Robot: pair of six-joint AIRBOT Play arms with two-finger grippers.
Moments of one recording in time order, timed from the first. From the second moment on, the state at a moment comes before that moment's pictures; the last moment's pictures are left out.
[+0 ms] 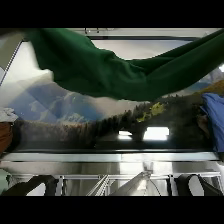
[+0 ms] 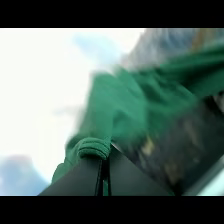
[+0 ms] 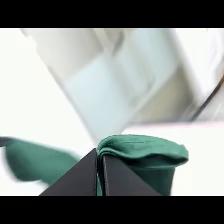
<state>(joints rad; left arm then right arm) 0.04 -1.08 1.99 -2.23 1.55 1.81 -0.66 -0.70 1.10 0.13 1.28 0.82</state>
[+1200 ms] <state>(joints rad) 0.21 -1.59 1.41 -2.23 1.57 1.90 -0.40 -1.50 1.17 -0.26 1.12 0.84</state>
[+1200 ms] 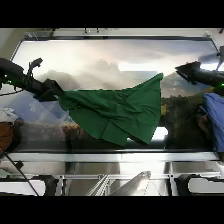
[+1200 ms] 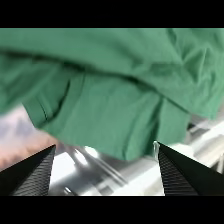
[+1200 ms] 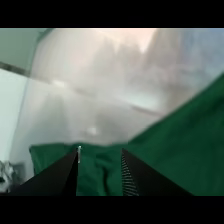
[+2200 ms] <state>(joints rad) -0.01 -1.35 0.79 -2.27 1.11 1.87 -0.29 -1.15 0.41 -0.62 1.06 1.15</state>
